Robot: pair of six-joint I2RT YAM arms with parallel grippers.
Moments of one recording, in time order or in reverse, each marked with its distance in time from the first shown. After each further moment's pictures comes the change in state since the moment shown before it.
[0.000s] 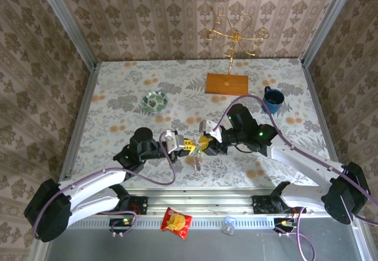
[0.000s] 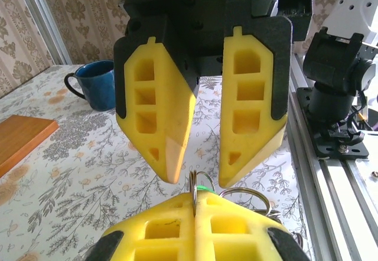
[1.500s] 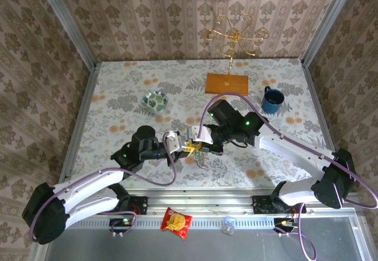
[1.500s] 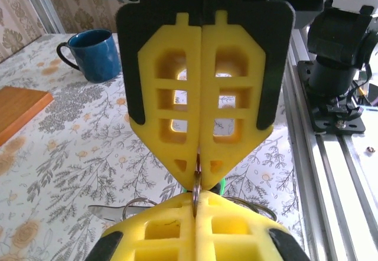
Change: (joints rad) left arm -0.017 -0.043 0.075 -0.267 -0.051 0.074; right arm 0.127 0.163 0.303 -0.397 0.221 -0.264
